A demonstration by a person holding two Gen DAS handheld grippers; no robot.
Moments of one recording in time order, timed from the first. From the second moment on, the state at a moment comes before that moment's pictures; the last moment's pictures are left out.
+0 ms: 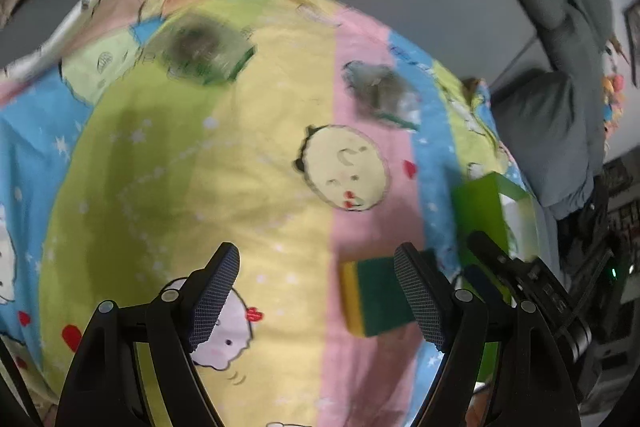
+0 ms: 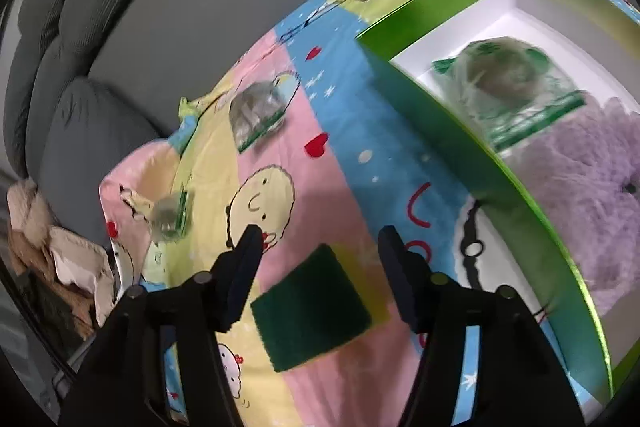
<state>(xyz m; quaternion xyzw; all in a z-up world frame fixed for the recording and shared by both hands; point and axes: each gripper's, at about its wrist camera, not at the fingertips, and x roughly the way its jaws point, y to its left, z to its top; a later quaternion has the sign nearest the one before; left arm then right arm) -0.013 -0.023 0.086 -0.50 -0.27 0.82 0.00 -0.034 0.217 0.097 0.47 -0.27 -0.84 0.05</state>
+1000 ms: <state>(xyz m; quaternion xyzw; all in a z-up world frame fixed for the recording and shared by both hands) 0.018 0.019 0.159 -0.42 -0.13 0.90 -0.01 -0.037 0.214 0.102 0.46 -0.28 -0.84 0.04</state>
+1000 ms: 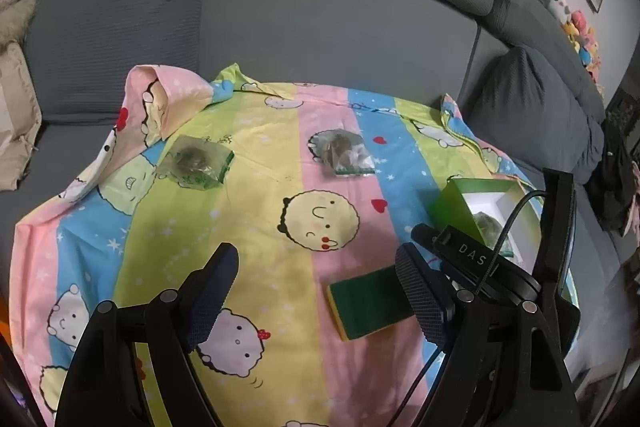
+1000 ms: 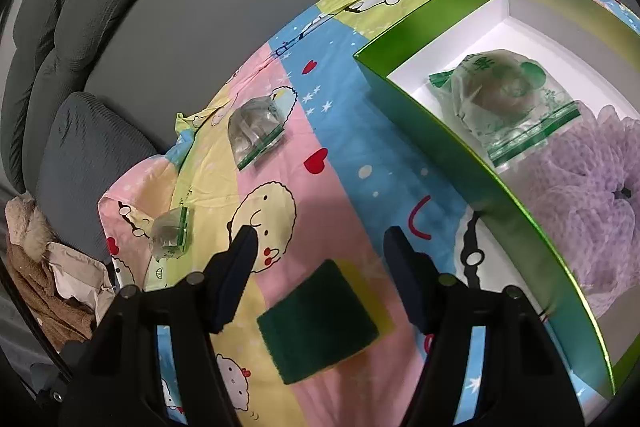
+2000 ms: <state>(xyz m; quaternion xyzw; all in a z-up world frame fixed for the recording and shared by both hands) 0.023 0.051 0.166 -0.41 -0.09 0.91 0.00 -0.035 0.203 0.106 0.46 -0.25 -0.85 0.04</state>
